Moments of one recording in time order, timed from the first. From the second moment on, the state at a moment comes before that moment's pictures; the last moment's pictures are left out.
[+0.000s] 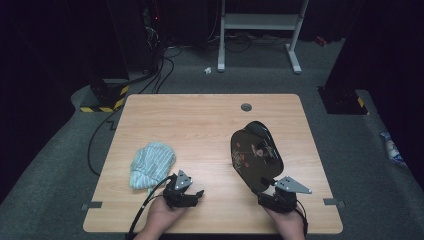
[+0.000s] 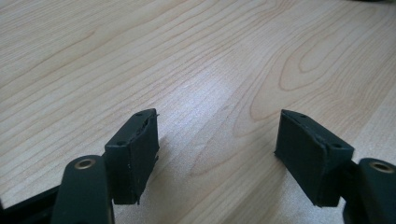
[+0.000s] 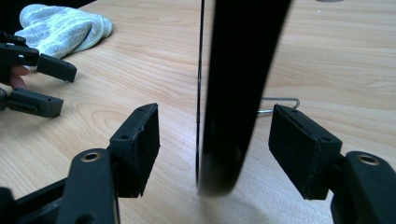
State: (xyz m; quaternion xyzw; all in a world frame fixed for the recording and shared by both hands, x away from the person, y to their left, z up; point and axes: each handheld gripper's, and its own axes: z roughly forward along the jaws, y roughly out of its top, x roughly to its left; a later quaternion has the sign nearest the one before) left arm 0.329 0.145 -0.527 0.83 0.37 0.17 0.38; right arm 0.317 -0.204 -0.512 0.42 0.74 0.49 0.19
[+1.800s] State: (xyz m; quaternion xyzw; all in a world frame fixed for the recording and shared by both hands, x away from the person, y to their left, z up) left arm 0.357 0.266 -0.505 0.75 0.54 0.23 0.32; right arm 0.318 -0.209 -0.520 0.42 0.76 0.46 0.18
